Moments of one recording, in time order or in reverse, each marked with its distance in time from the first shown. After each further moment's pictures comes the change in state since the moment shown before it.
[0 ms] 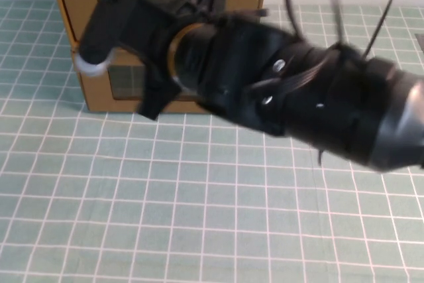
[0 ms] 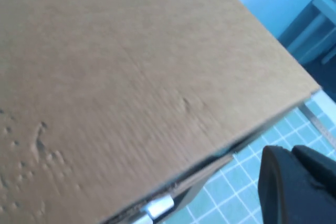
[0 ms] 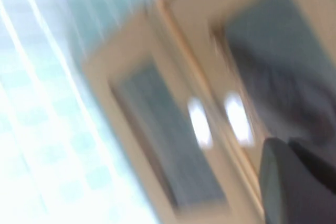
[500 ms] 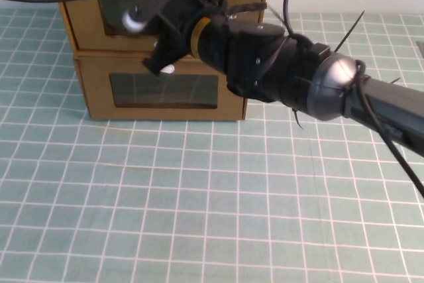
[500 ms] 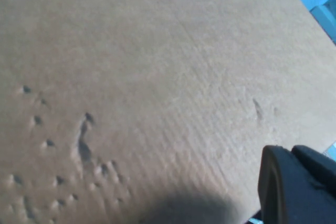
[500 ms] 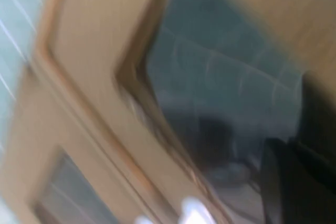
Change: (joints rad) right arm -0.259 0.276 -0.122 -0.470 -0.475 0.612; left arm 0.000 0.138 0.000 -0.083 -0.060 -0.009
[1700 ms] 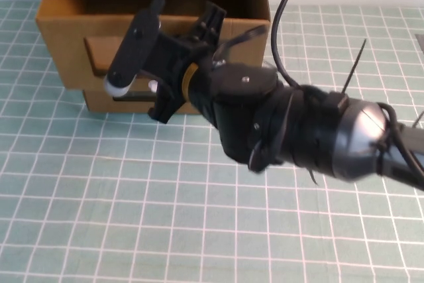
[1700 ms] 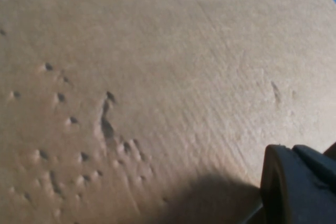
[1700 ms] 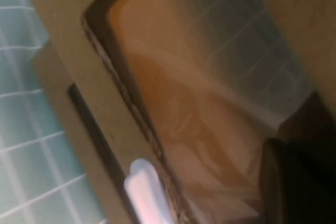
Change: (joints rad) right arm 0.198 -0.217 0.301 -0.141 0.292 -0.048; left arm 0.000 -0.001 0.000 0.051 0.022 -0.028
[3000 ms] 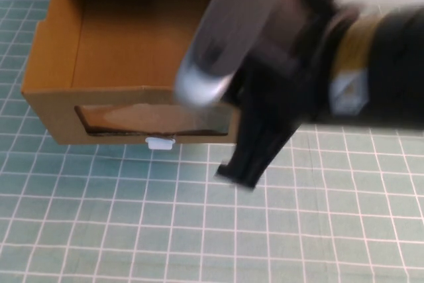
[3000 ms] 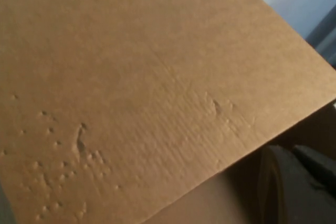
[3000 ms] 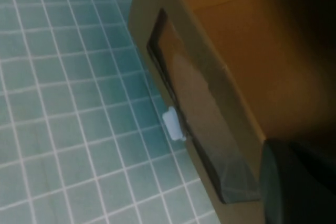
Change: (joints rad) right arm 0.094 -0.515 0.023 1.196 0.371 -0.972; left arm 0.000 -0.143 0.023 0.078 -0.015 0.046
